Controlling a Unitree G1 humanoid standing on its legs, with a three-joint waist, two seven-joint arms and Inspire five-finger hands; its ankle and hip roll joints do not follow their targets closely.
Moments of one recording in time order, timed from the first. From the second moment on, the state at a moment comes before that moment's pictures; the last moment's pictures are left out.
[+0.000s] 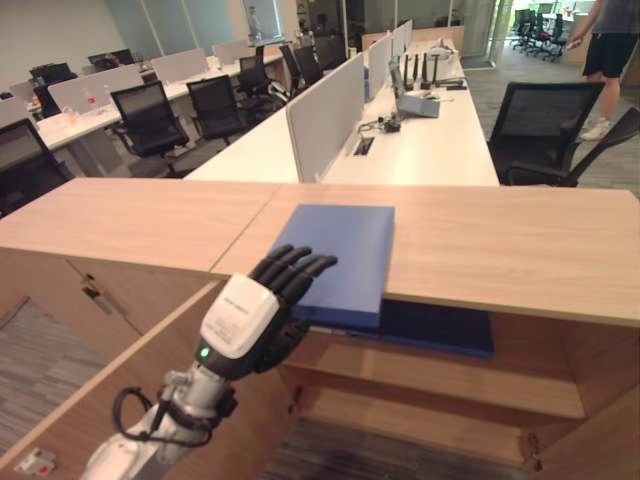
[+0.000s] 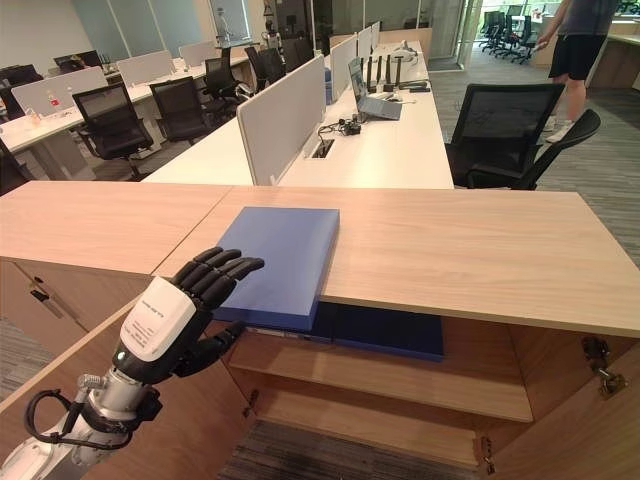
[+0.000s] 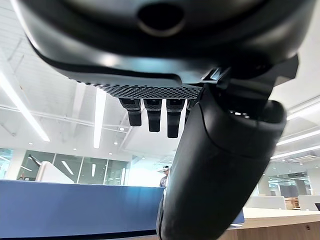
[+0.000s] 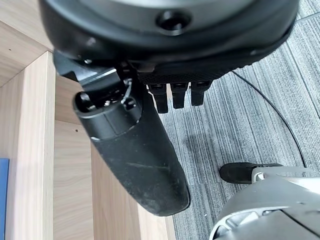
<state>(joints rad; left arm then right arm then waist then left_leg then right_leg) 0.21 0.77 -0.17 -0.26 0.79 -0.43 0.54 0.15 -0.24 0.02 1.19 0.44 -0.15 -0.25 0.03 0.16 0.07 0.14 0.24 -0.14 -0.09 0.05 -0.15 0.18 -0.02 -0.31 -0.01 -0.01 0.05</state>
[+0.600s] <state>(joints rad) 0.14 0.78 -0.21 -0.23 0.79 -0.41 0.52 0.15 -0.24 0.02 1.20 0.48 -0.15 -0.22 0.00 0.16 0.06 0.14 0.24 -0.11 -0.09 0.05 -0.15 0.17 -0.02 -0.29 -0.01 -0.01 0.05</state>
